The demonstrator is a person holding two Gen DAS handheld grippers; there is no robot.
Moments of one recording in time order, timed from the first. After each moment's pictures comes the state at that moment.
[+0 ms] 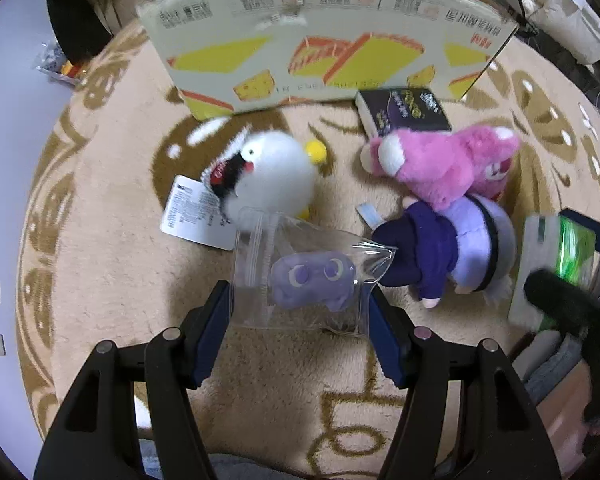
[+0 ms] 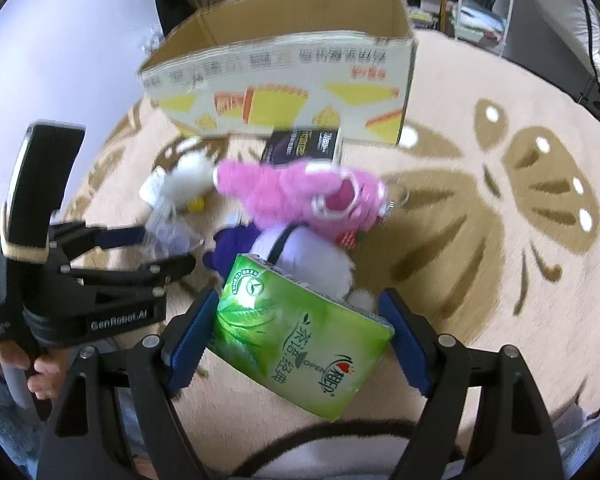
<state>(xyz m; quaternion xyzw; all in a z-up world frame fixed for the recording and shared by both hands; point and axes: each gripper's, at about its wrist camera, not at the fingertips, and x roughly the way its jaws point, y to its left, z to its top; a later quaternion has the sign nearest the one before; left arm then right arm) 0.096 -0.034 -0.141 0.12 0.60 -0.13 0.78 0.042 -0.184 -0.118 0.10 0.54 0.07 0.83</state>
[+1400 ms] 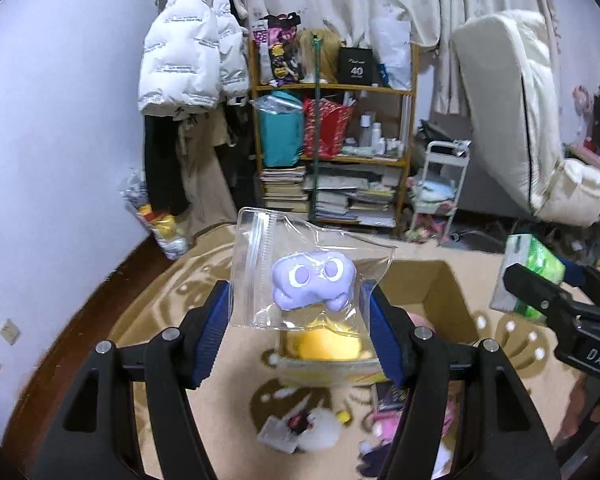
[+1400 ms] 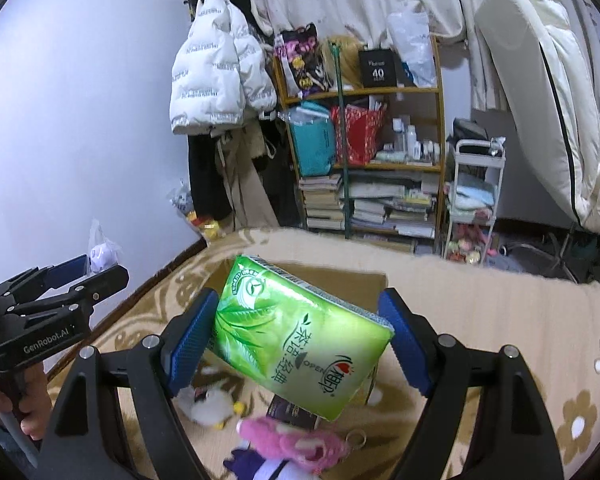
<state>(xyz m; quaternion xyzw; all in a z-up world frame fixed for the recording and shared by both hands) 0.134 -0.011 0.056 0.03 0.29 -0.08 0.95 0.108 -0.197 0.030 0.08 0.26 0.06 0.96</state>
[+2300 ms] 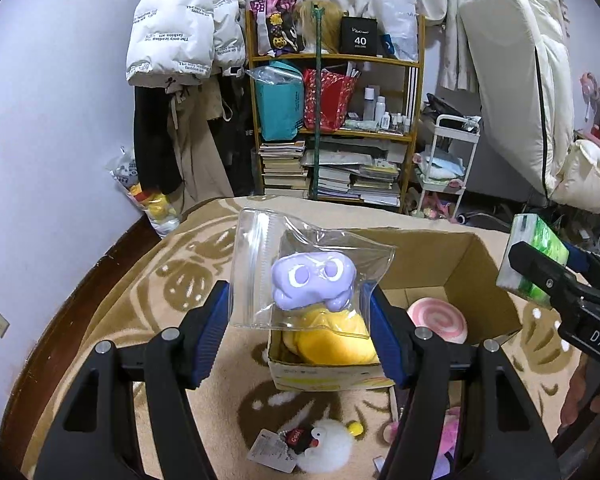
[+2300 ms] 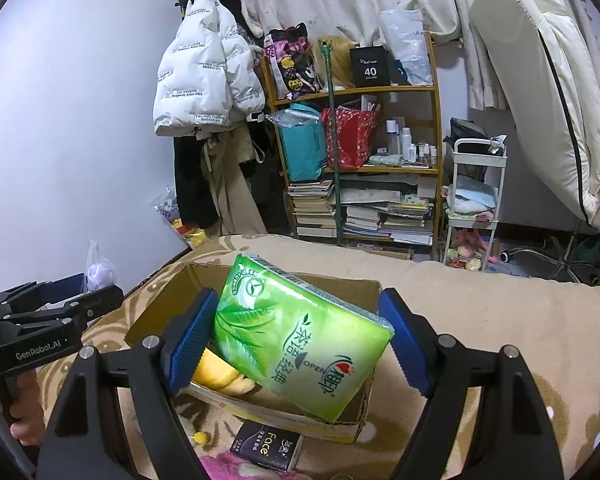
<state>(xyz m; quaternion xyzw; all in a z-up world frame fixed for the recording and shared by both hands) 0.176 -0.020 -0.015 0.04 0.32 -0.07 0.94 0.152 -0.210 -0.023 0.08 0.25 0.05 0.96</state>
